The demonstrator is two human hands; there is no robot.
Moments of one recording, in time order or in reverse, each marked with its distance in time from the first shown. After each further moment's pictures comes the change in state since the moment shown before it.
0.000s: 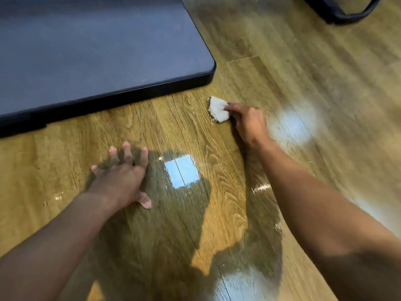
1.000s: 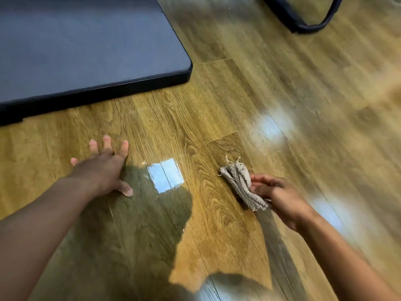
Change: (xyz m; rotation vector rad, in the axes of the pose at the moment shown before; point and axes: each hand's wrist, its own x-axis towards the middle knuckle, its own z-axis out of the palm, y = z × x) left_hand -0.006 0.001 -0.003 -0.076 0.019 -0.020; right_hand -0.207 0.007 -0.098 0.779 -0.263 0.835
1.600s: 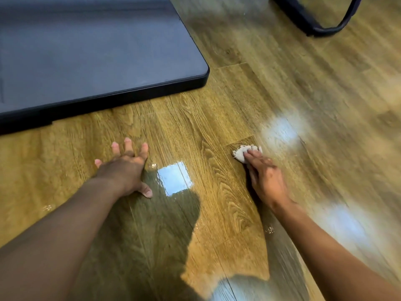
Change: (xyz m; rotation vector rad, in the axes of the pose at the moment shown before) left_hand -0.001 0.002 0.000 -0.019 -0.002 -0.001; right_hand 0.051 -0.003 0.051 -0.930 0.277 -0.665
